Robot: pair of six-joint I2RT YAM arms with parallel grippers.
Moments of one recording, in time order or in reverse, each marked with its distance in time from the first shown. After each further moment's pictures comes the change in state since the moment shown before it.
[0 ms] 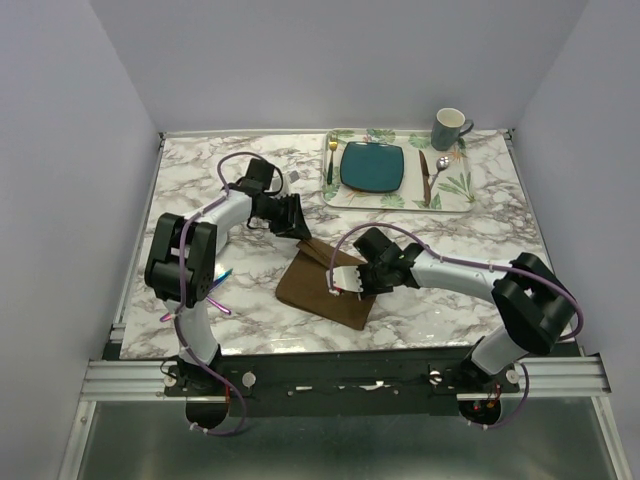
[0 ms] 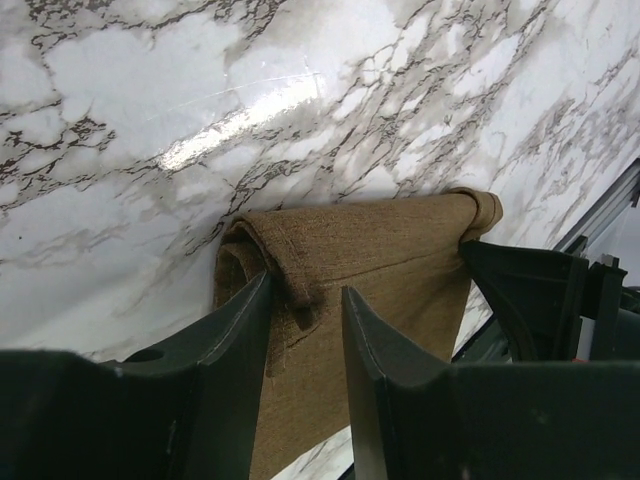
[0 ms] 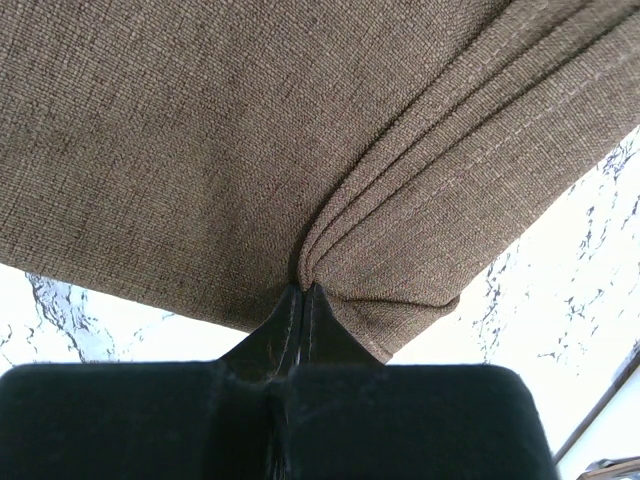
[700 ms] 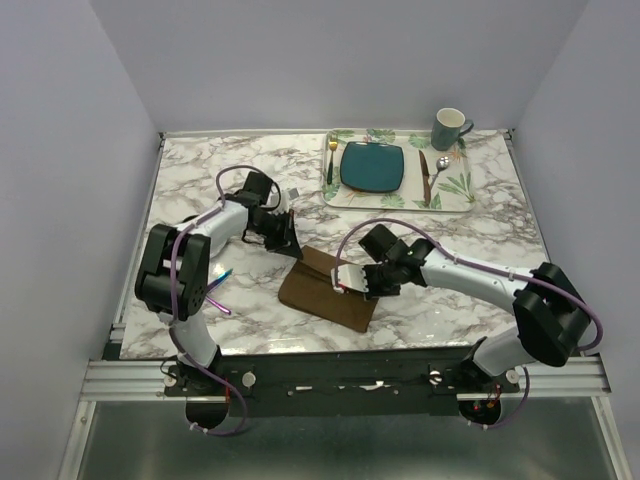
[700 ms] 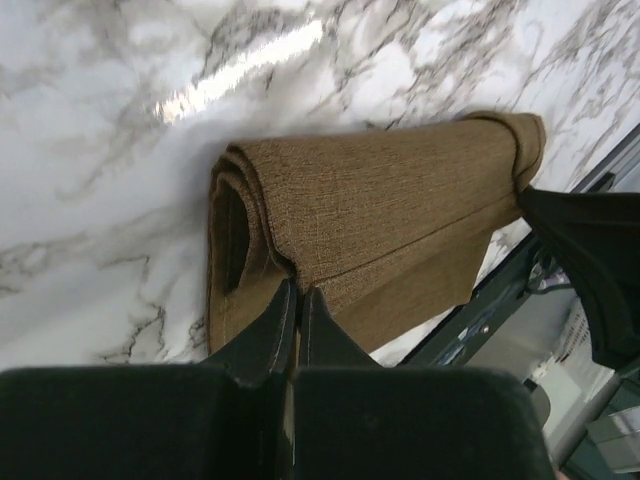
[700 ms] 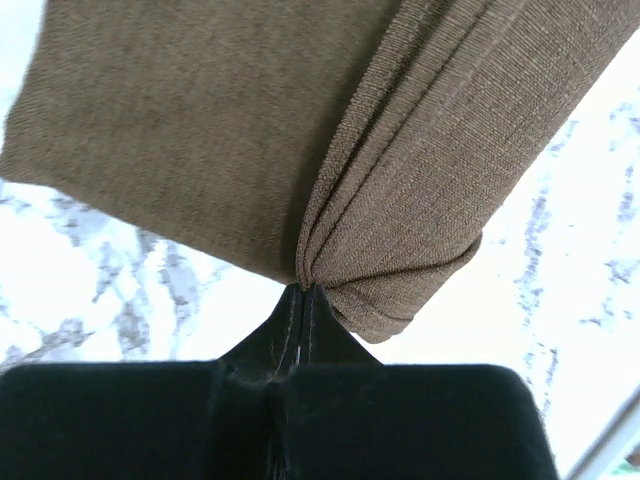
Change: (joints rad) left arm -0.008 -0.077 -0.100 -0.093 0.008 0.073; right arm 0.000 -0.092 0.040 -0.169 -0.055 0.061
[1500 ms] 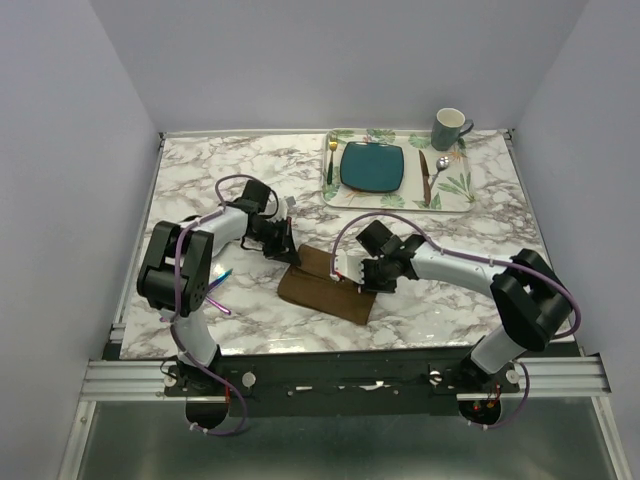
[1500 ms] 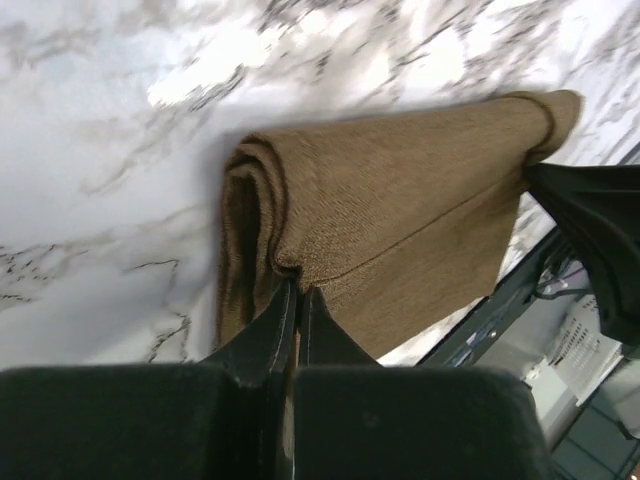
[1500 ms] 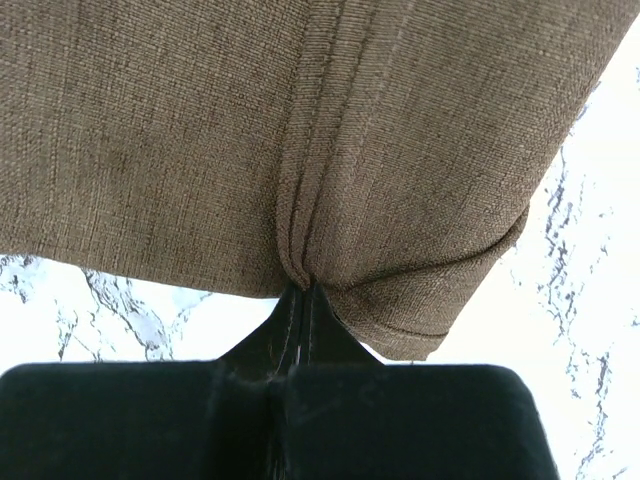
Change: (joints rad) left arm 0.007 0.039 -0.096 0.063 0.003 -0.004; right arm -0.043 0.116 0.018 0.059 0.006 0.120
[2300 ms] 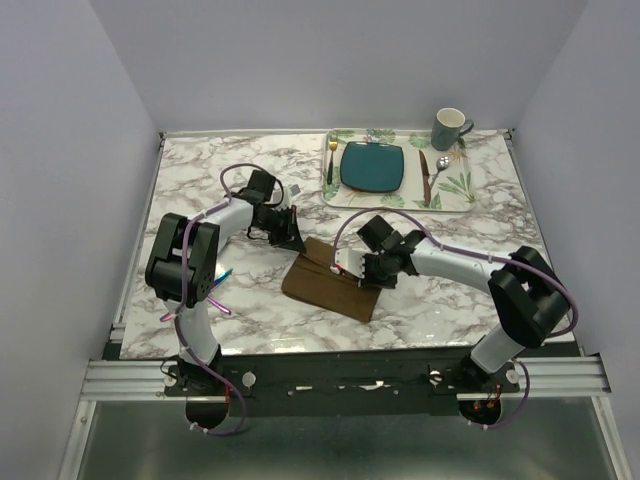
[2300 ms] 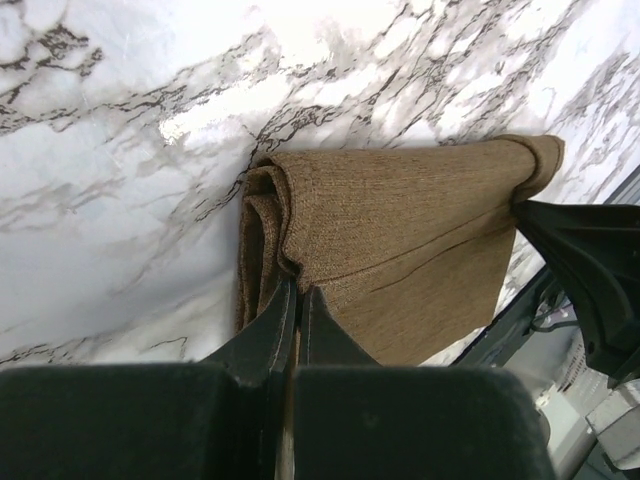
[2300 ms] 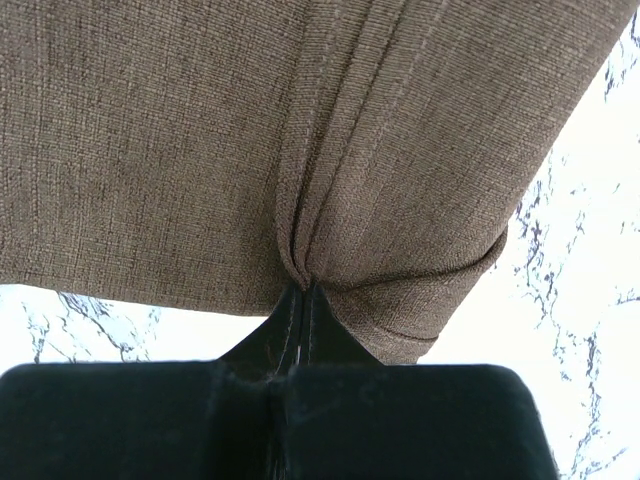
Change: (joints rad) left arm -0.002 0.047 0.113 0.044 -0.005 -0.029; right arm -0.027 0.025 0.035 -0.010 0.013 0.029
